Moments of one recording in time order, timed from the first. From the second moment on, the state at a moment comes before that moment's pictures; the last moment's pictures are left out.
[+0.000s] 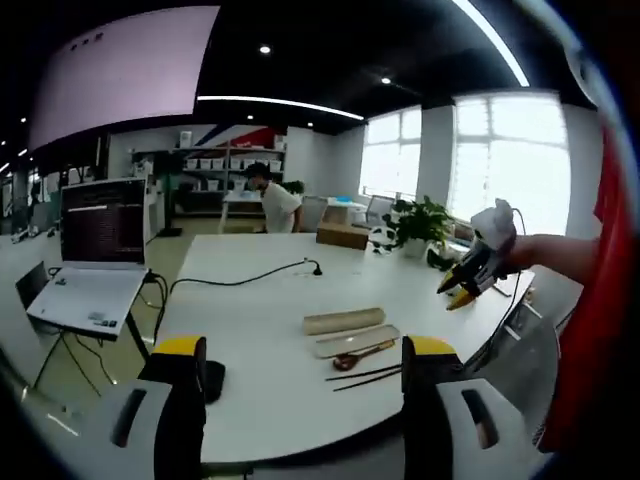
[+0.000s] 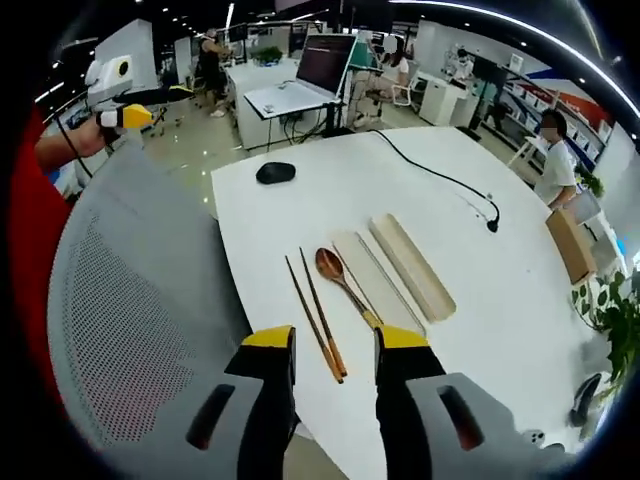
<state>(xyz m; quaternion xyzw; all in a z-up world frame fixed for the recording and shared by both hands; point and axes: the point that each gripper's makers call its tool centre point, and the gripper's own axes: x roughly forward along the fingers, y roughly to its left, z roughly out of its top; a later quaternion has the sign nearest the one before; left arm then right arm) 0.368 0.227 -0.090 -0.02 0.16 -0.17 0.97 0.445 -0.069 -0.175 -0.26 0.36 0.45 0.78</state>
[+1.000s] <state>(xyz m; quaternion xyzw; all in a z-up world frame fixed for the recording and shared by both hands) 0.358 0.228 -0.100 -0.02 0.20 -0.18 0.96 0.429 -0.052 -0.251 -0.30 0.42 0.46 0.73</state>
